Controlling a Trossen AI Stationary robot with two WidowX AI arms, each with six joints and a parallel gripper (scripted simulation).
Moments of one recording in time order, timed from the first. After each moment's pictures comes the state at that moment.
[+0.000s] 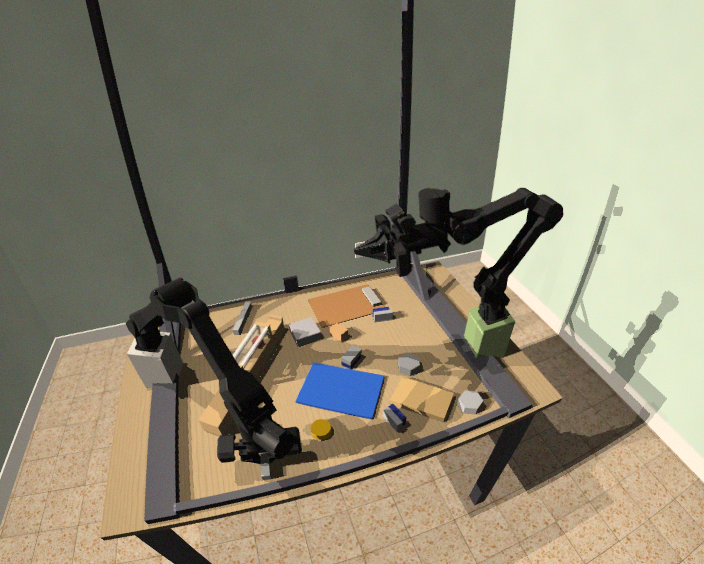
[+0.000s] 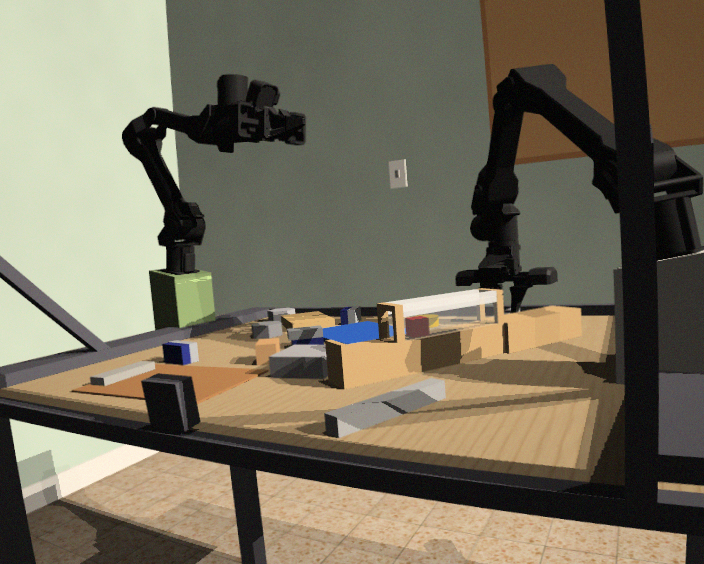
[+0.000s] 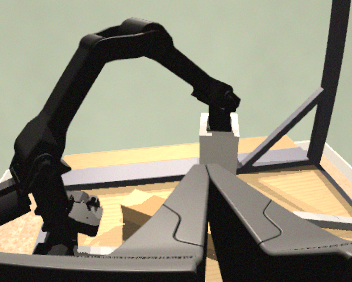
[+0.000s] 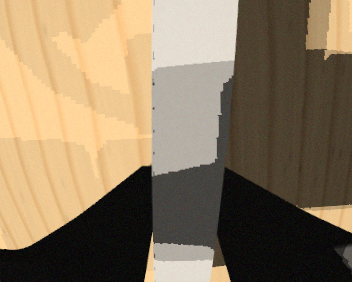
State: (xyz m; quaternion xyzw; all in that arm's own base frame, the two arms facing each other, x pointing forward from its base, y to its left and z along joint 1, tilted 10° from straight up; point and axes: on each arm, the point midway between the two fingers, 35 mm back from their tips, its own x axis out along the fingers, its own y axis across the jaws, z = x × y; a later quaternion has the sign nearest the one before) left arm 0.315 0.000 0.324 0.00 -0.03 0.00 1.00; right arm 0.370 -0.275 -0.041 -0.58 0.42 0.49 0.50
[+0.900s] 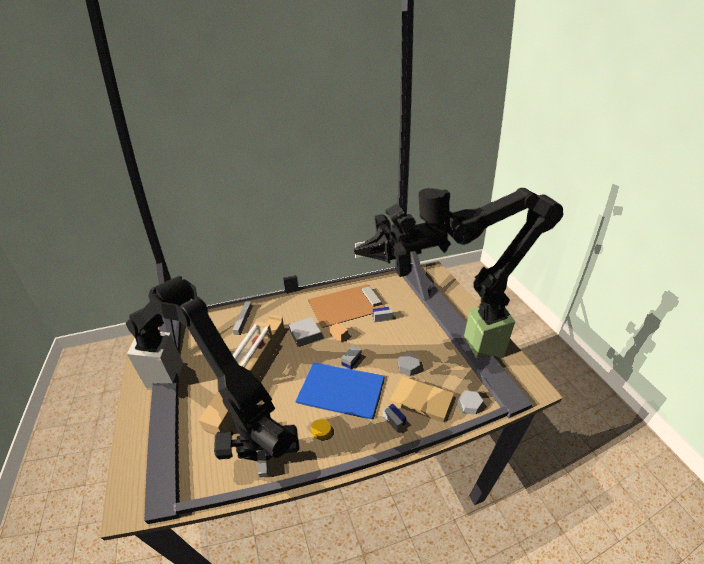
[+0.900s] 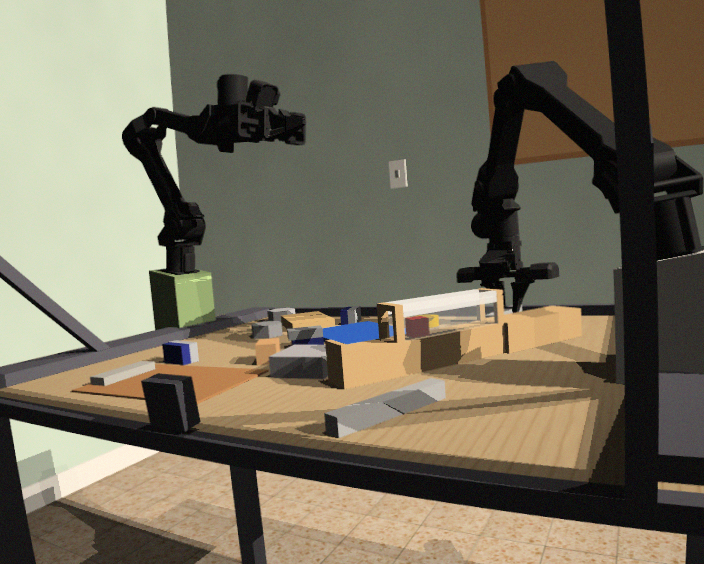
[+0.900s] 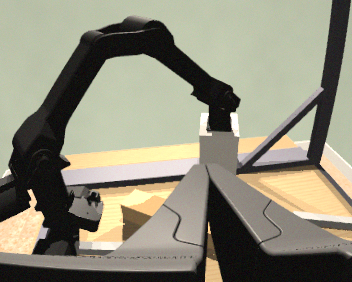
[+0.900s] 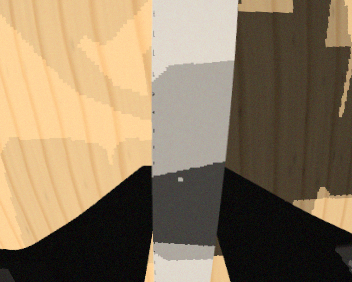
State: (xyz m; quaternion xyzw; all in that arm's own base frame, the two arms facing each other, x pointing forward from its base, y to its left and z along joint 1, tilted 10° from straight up) left arm 0.315 0.000 0.324 0.00 -0.03 0.00 1.00; right arm 0.363 -0.272 -0.034 -0.57 0.42 0.50 0.50
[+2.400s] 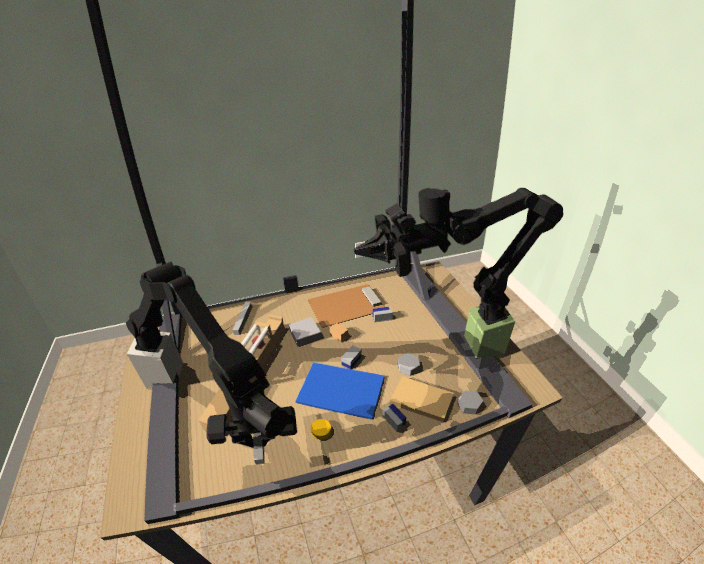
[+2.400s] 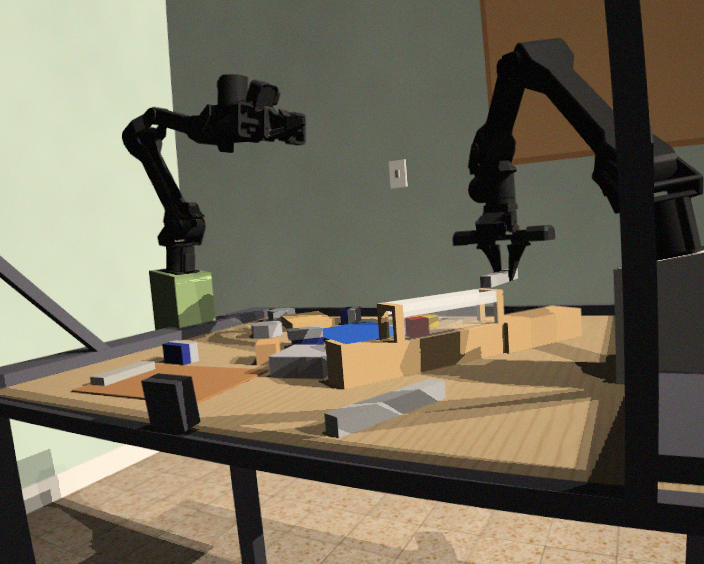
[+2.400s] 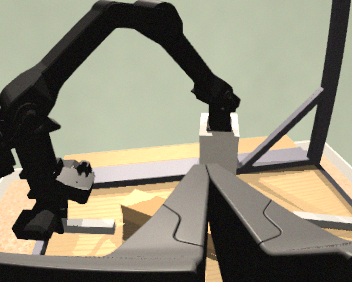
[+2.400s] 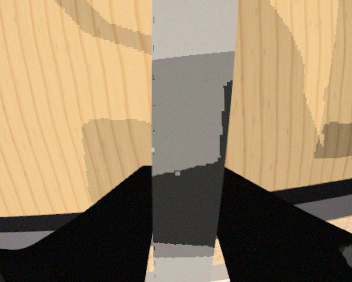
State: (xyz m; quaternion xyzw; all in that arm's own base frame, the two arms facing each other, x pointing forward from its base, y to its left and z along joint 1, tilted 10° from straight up) left arm 0.315 0.000 0.324 0.00 -0.03 0.00 1.00; right arm 0.357 -0.275 0.037 -0.58 0.42 0.49 0.50
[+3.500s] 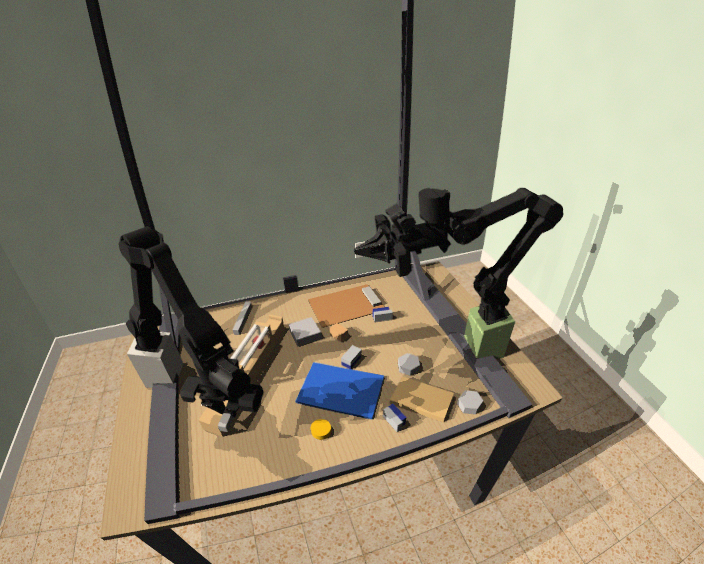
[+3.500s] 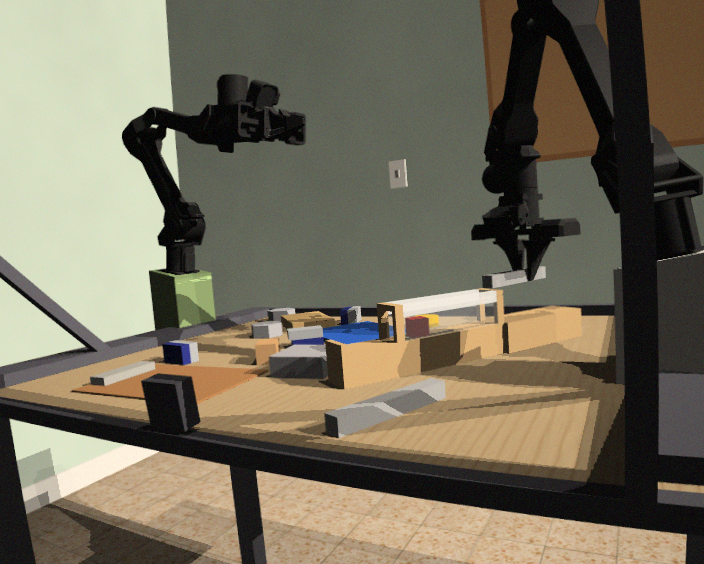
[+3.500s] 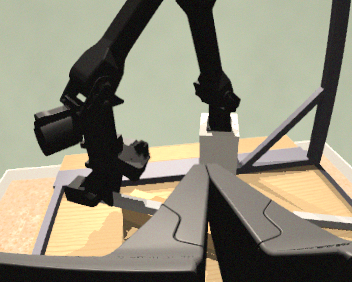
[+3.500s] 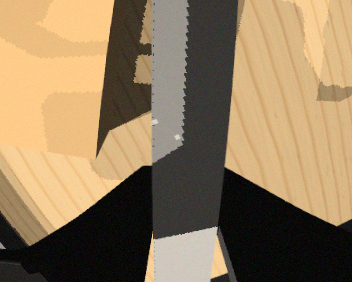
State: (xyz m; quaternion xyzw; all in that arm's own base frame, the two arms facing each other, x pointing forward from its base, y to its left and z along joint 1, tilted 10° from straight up) left arm 0.315 0.000 0.324 0.00 -0.03 0.00 1.00; right arm 0.276 -0.199 0.033 -0.50 0.49 0.42 0.58
